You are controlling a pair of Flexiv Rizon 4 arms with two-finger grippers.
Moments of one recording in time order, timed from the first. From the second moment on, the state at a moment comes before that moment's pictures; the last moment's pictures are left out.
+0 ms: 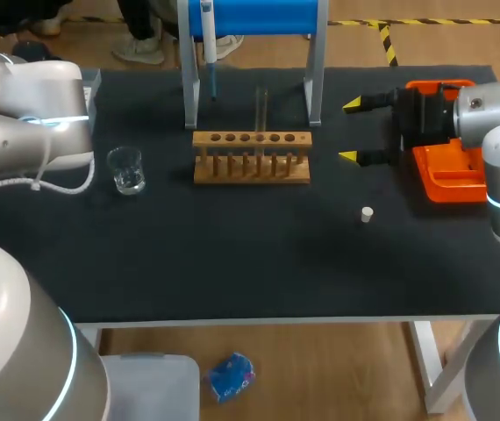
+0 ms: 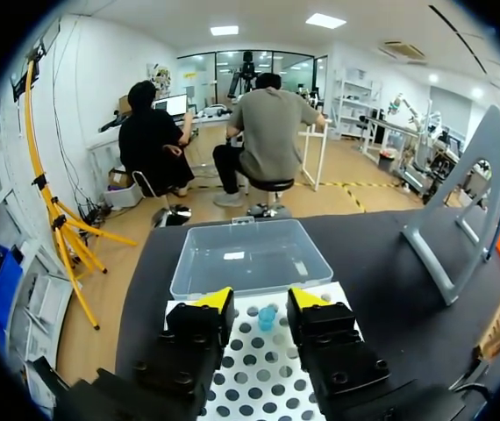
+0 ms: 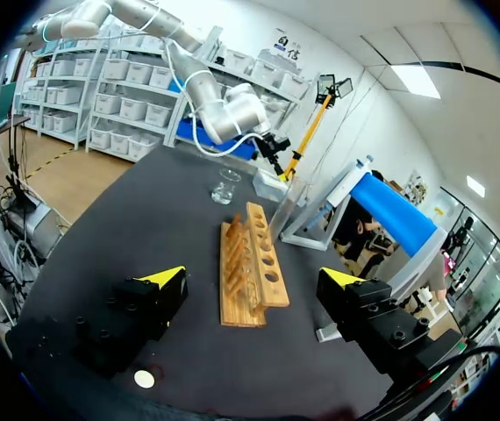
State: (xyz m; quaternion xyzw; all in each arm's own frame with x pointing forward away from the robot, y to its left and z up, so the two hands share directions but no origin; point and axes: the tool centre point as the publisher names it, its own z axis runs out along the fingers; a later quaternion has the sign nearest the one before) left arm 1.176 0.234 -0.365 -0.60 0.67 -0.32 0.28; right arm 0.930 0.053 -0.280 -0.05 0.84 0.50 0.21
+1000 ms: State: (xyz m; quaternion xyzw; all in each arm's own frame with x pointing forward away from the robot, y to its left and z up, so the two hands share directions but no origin) left arm 1.174 0.229 -0.344 -0.59 0.67 -0.32 0.30; right arm 0.930 0.053 -0.280 -0.05 0.84 0.50 0.21
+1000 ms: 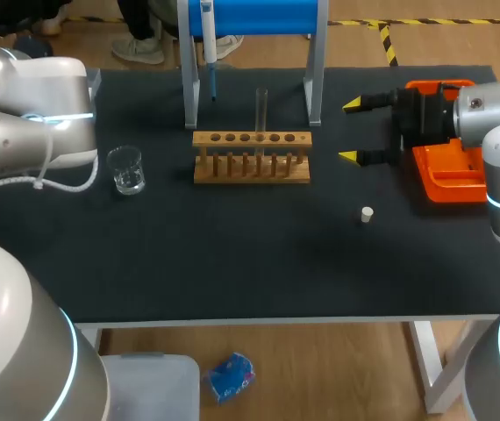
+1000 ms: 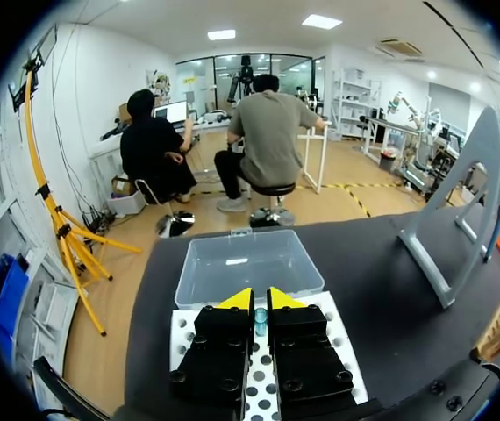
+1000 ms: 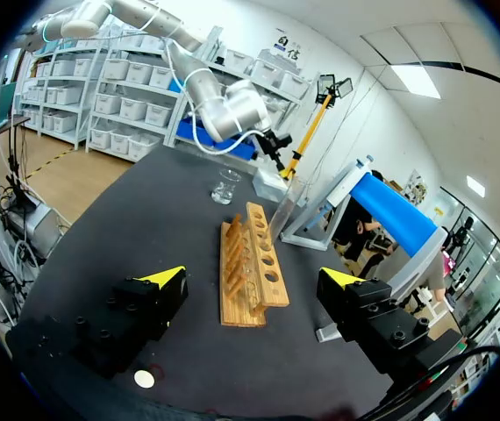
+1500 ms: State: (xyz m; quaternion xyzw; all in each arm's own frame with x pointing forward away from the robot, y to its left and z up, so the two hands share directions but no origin) left arm 1.171 0.220 -0.280 -0.55 0.68 -0.32 0.36; right arm 0.930 0.053 -0.280 -0.05 0.84 0.50 0.21
